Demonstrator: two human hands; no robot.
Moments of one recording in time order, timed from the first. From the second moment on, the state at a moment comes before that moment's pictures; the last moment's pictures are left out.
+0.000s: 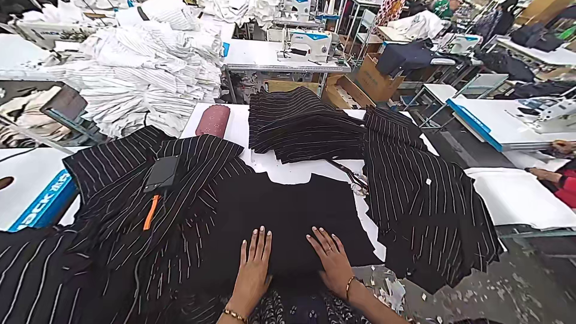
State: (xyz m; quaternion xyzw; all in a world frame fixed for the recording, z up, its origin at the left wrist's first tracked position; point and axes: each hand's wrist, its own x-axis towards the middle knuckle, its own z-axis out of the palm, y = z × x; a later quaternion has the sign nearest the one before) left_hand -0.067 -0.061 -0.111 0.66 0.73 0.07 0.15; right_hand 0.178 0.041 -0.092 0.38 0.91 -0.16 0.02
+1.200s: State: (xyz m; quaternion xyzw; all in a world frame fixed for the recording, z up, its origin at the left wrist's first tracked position) left_hand -0.049 0.086 -0.136 0.71 0.66 0.23 0.07; right_hand 0.113 0.299 -0.088 0.48 0.85 -0.20 -0.05
